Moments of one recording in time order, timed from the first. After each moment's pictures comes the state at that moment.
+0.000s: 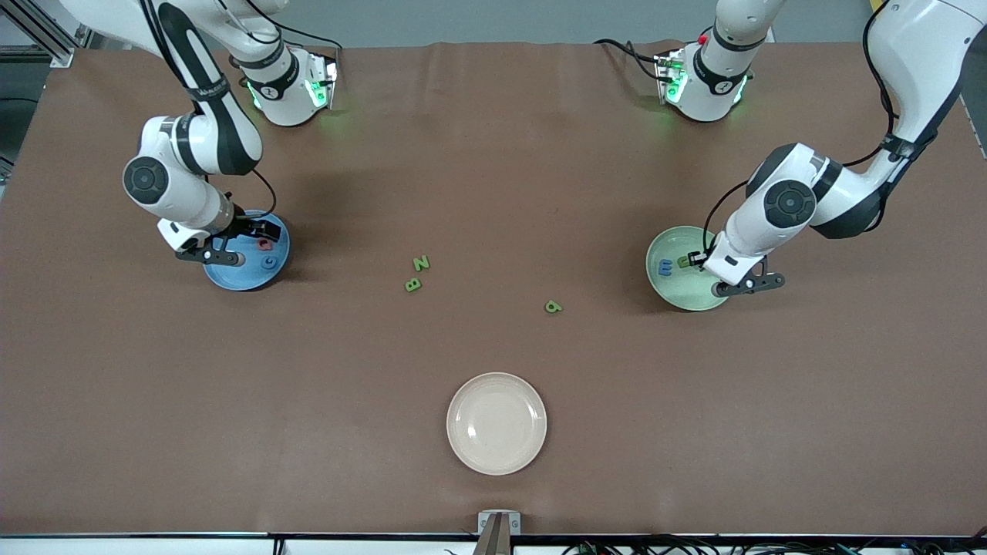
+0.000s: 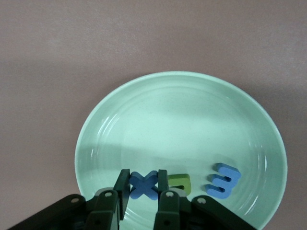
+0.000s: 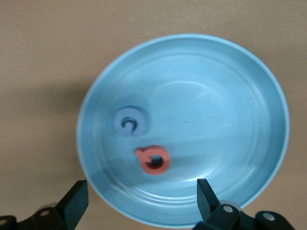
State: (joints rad) left arm 0.90 0.50 -1.05 -2.31 0.68 2.33 -0.79; right arm 0.10 0.09 -0.07 -2.55 -0.02 2.47 0.18
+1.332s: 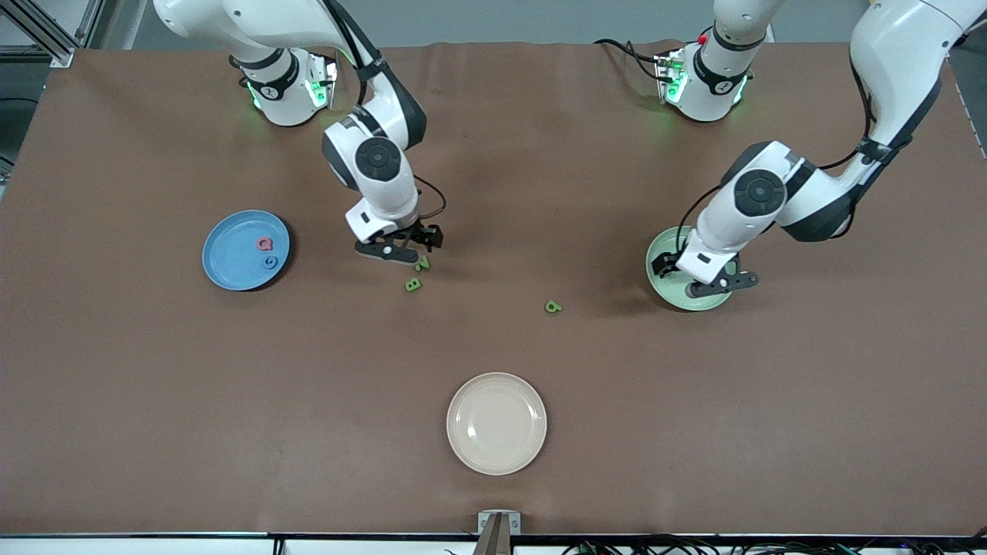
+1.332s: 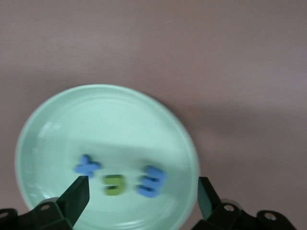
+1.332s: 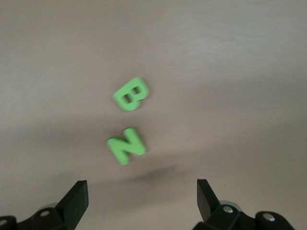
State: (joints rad) left arm 0.77 0.52 -1.09 -2.24 0.68 2.36 -1.00; right arm 0.75 0.37 -0.06 -2.16 0.00 2.48 0.82
